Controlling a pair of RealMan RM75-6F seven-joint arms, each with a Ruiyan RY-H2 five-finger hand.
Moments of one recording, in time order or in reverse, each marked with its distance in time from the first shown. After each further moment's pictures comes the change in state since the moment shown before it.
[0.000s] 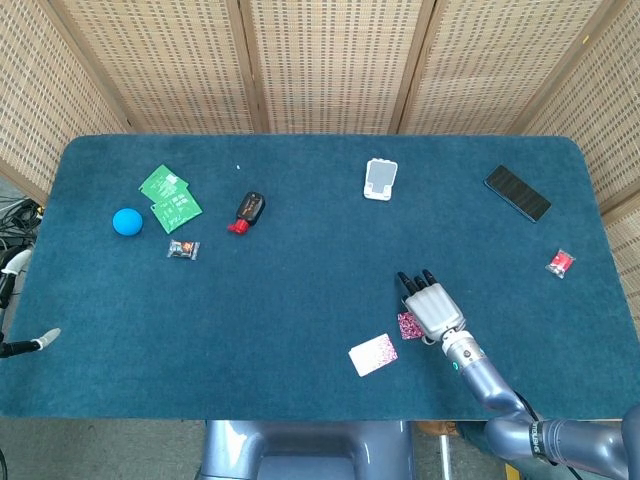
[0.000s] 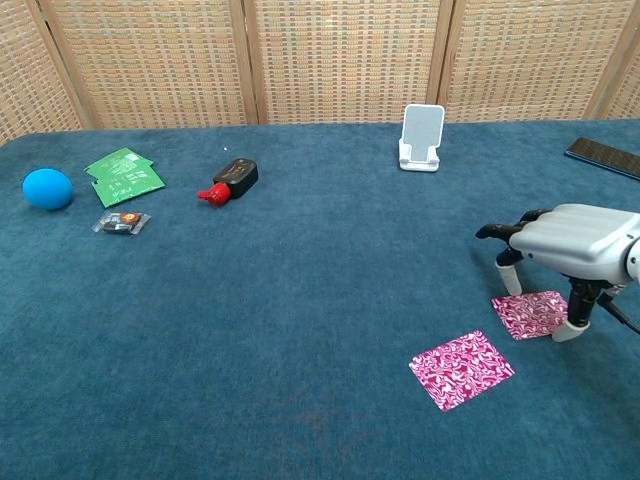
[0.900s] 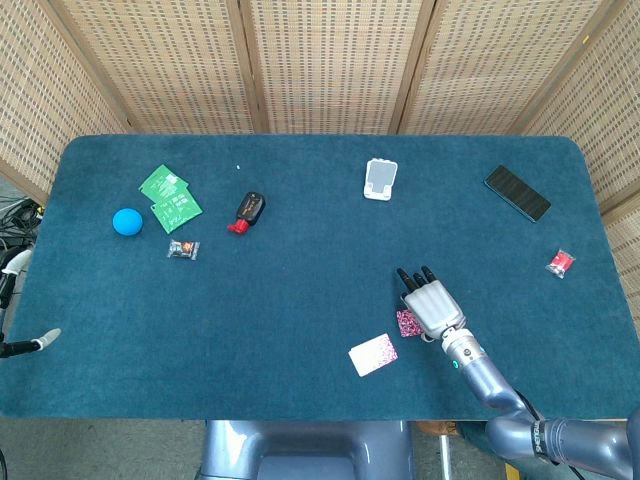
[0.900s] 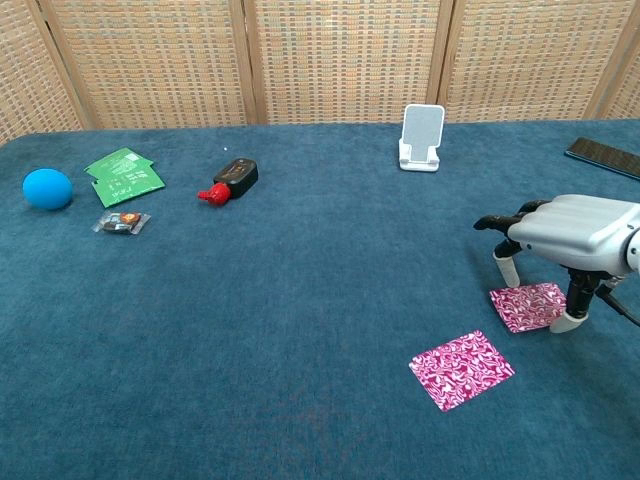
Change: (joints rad) left arm -0.001 0.001 0.001 0.000 0.001 -0.003 -0.003; right arm 0.002 0.019 0.013 -0.028 -0.008 0.005 -0.012
